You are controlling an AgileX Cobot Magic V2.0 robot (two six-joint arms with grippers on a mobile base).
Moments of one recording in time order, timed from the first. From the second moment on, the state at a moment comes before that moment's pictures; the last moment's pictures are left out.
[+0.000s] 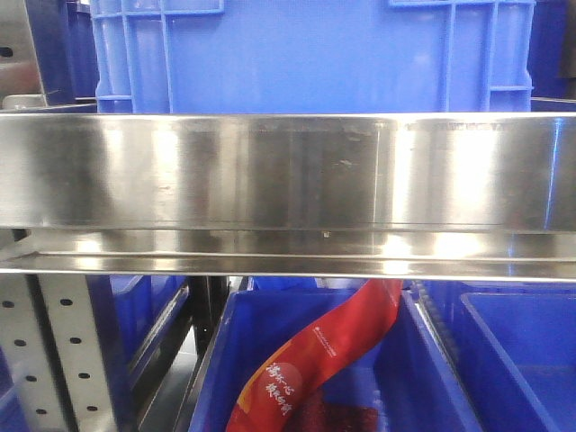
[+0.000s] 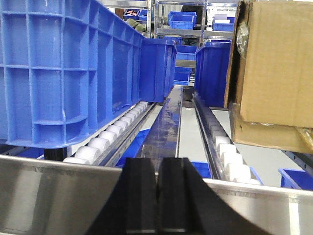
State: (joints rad) left arm -0.31 0.53 -0.41 -0.09 0.01 -0.03; right arm -0.03 0.00 0.00 0.05 0.04 -0.05
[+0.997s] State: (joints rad) left arm -0.02 0.01 0.00 0.02 0.03 -0.03; right arm -0.03 0.00 0.00 0.05 0.04 -0.04
